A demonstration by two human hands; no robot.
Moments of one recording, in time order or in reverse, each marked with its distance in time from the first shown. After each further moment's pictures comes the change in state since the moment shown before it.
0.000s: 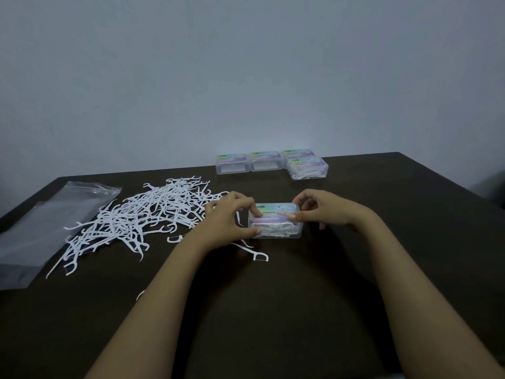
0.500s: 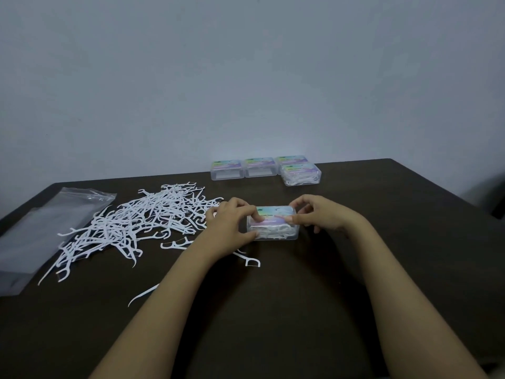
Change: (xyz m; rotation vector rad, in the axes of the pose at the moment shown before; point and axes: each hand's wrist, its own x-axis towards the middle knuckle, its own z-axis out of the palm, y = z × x) left_hand 0.006 0.013 0.015 0.125 0.036 -0.047; right_hand 0.001 0.008 -0.003 0.139 0.037 0.056
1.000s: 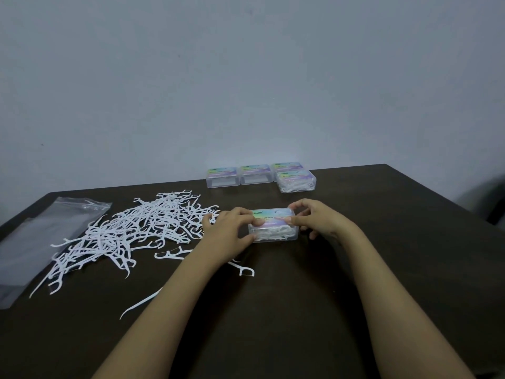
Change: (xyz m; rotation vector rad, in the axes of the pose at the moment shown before) left_hand 0.008 0.008 0.007 0.096 -0.017 -0.053; right_hand 0.006 0.006 -0.002 0.129 0.094 0.038
